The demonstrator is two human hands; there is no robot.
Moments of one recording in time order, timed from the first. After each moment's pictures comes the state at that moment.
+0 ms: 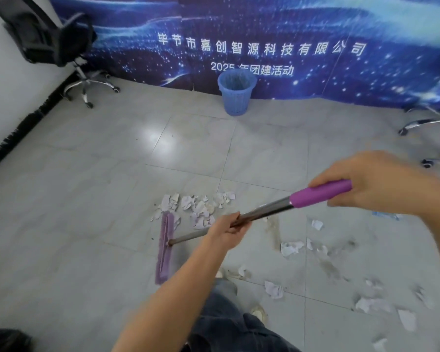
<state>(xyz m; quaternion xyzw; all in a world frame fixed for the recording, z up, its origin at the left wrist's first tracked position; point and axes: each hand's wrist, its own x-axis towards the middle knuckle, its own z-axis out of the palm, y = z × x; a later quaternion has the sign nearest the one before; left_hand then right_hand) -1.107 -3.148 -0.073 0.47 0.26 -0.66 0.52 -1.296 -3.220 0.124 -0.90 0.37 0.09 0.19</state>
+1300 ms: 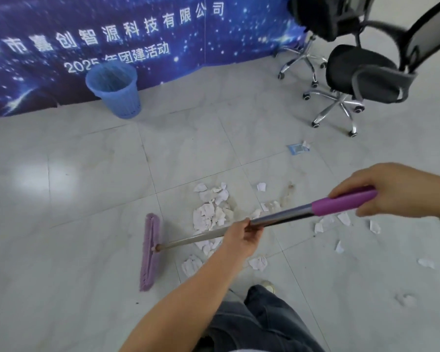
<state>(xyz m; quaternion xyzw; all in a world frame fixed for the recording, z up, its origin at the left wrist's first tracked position) -1.129 -3.249 -0.099 0.51 0.21 -0.79 0.28 -1.320 -3.238 0.104 -0.65 0.67 0.09 0.34</state>
